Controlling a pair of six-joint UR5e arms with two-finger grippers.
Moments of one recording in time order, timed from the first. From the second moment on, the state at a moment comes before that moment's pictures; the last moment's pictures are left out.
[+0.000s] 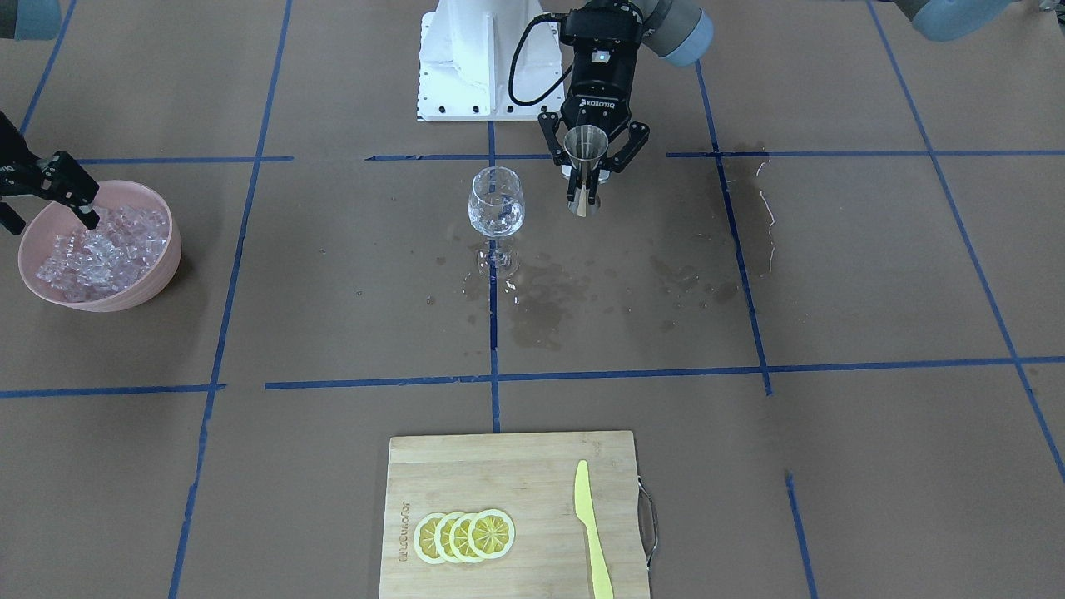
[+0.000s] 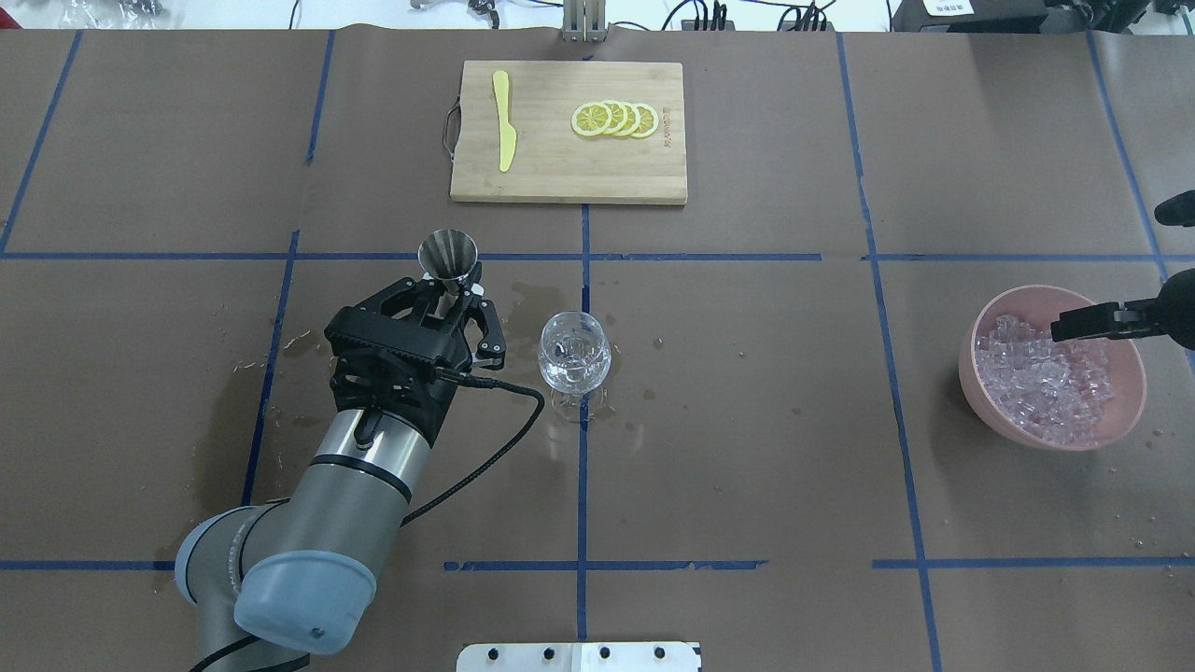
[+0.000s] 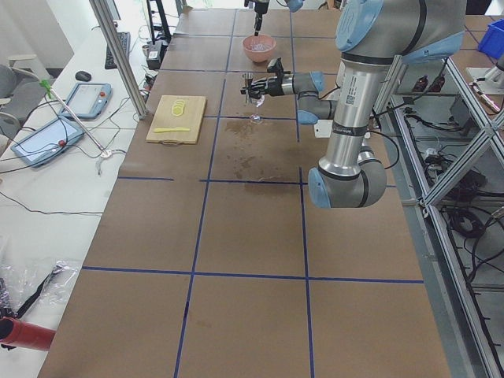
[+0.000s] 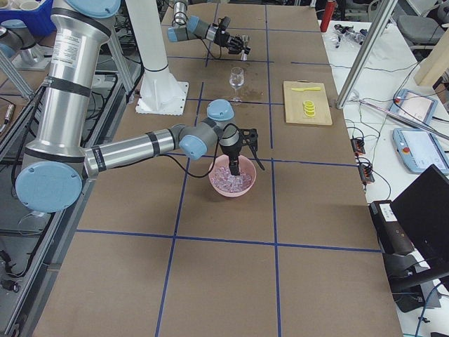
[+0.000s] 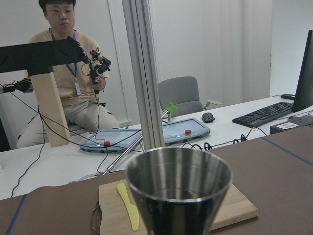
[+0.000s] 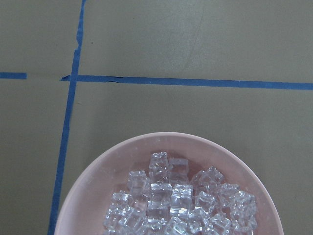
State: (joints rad) left arm -0.18 -1.97 -1.88 -2.32 -0.54 -0.75; right arm 0.97 -1.81 2.03 -1.08 2.03 0.83
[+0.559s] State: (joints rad) left arm -0.20 -1.95 -1.89 -2.33 -0.56 -0.75; right arm 0.90 -1.82 1.98 -1.05 1.99 0.85
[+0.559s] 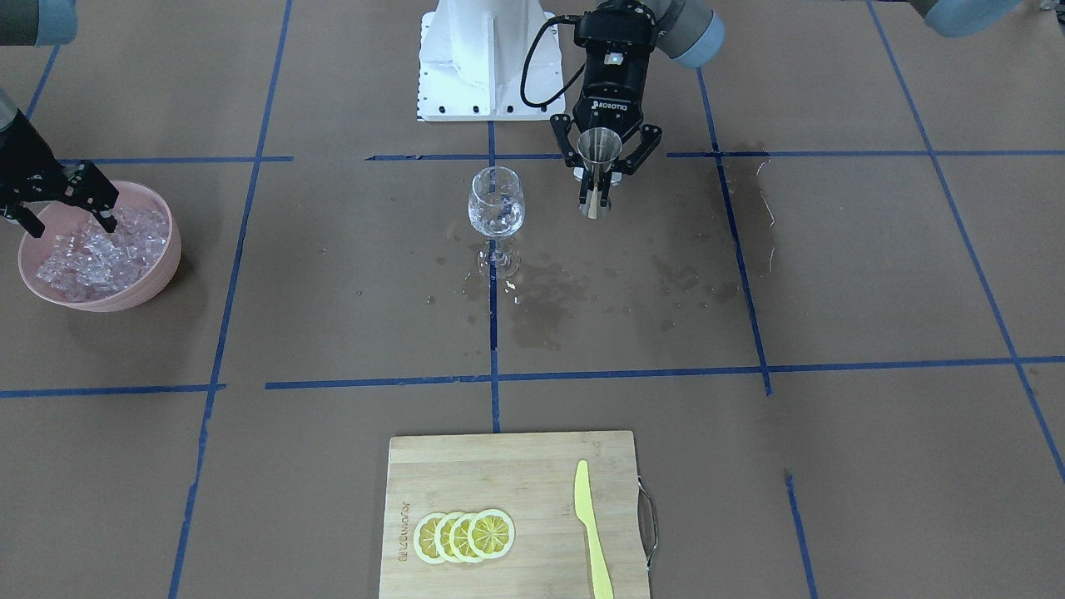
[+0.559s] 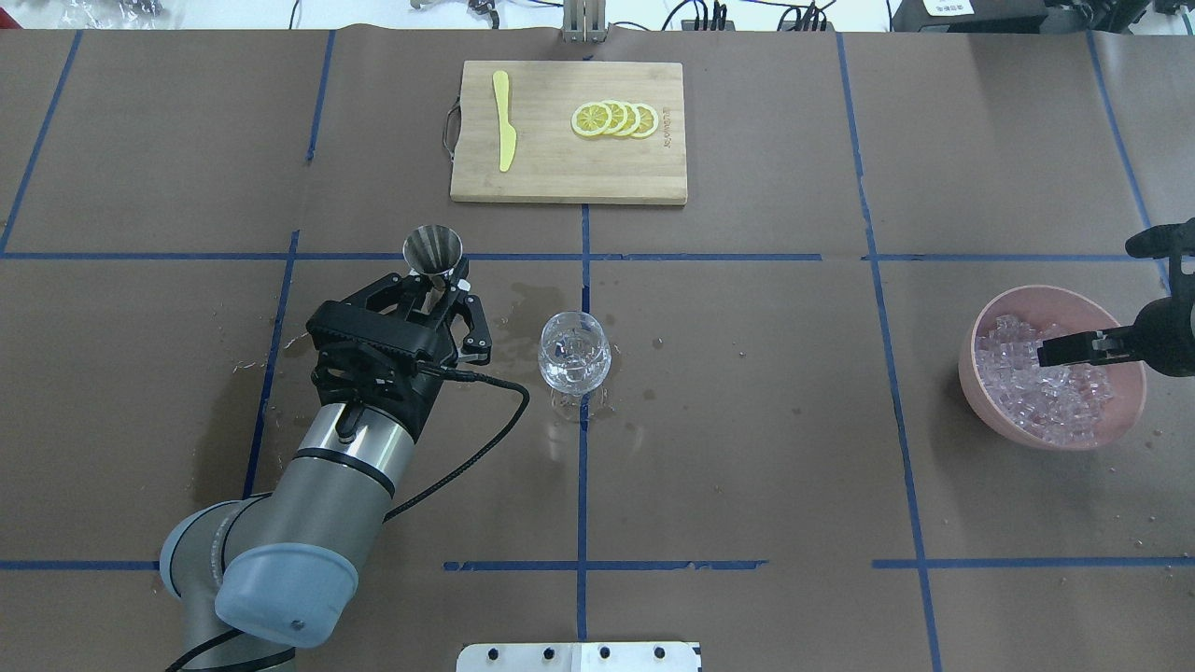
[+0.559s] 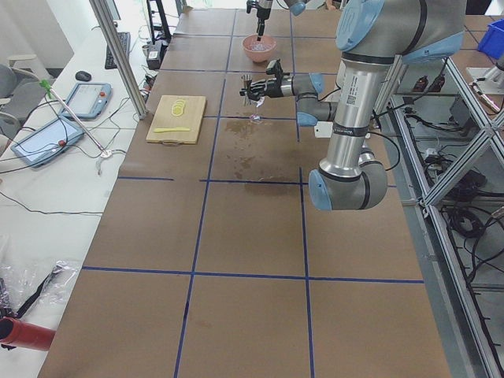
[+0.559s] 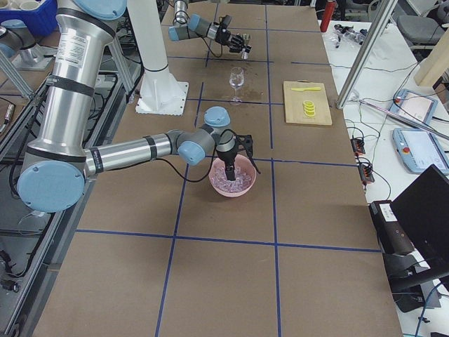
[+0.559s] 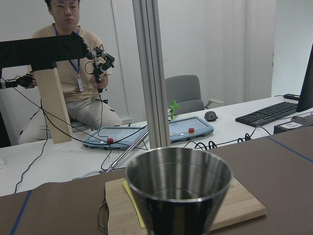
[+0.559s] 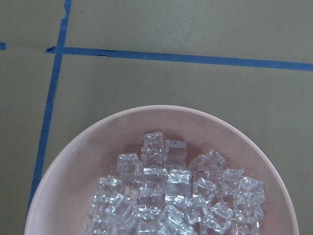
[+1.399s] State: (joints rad) left arm -0.20 -1.93 -1.90 -2.34 -0.56 -0.75; right arm 0.84 -1.80 1.92 -1.02 1.98 0.87
